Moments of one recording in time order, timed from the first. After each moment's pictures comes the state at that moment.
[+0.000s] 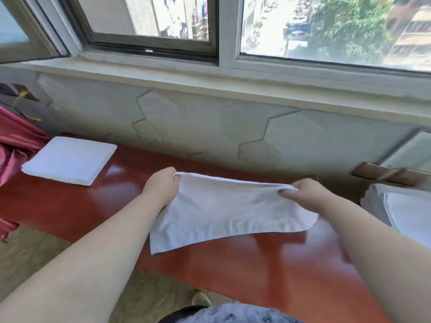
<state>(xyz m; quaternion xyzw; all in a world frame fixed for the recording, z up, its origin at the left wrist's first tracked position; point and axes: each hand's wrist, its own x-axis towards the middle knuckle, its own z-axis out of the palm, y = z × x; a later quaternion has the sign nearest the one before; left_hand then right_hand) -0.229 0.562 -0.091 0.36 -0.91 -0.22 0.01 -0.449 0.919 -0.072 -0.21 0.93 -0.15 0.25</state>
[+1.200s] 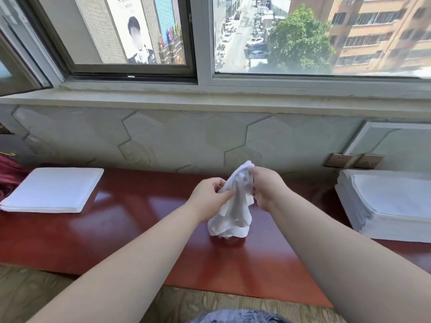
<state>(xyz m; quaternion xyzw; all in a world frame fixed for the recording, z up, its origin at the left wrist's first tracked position) -0.238 0.688 -0.036 0.16 -0.82 -0.55 0.01 -0.335 0.834 -0.013 0.11 0.66 -0.68 0.30</state>
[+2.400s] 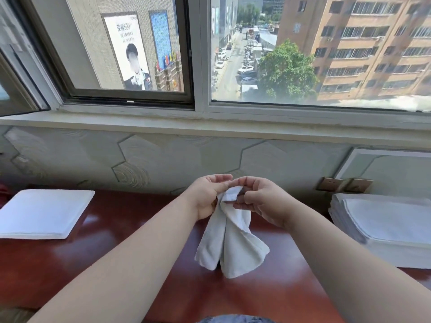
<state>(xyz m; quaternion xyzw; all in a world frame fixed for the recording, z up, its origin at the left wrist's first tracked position) -0.286 0.675 0.021 0.19 -0.53 -0.83 -0.04 -0.332 0.854 0.047 -0.18 0.64 -0.64 0.38</state>
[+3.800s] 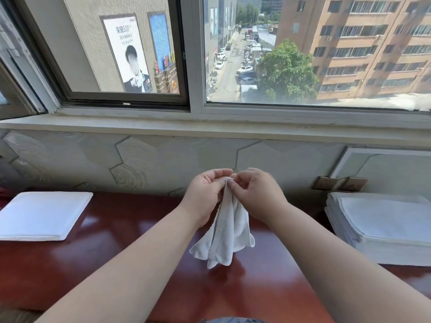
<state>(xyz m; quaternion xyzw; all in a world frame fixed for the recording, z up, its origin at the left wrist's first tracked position) -0.264 0.710 0.049 0.14 -0.54 -0.83 0.07 -0.334 0.850 0.047 -0.31 0.88 -0.35 -0.06</state>
